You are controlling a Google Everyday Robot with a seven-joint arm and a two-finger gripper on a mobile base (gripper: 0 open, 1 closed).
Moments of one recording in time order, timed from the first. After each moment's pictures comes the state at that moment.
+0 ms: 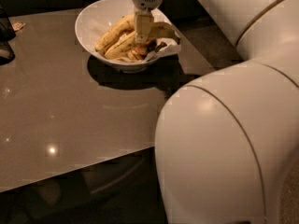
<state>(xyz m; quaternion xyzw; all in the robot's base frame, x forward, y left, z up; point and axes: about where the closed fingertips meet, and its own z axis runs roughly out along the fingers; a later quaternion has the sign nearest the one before) 0.700 0.008 0.959 -0.72 0.67 -0.05 0.18</state>
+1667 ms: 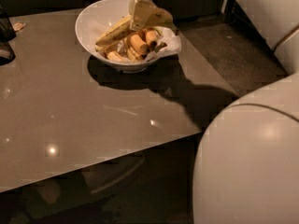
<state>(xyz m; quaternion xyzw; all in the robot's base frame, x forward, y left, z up) 0.678 0.017 1.009 -0.71 0.64 -0.04 0.27</state>
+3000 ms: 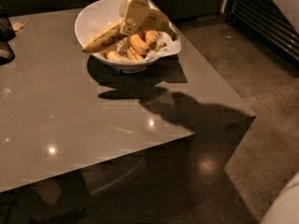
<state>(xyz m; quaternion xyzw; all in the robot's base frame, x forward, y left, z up) 0.611 0.033 1.031 -0.72 0.63 0.00 0.30</state>
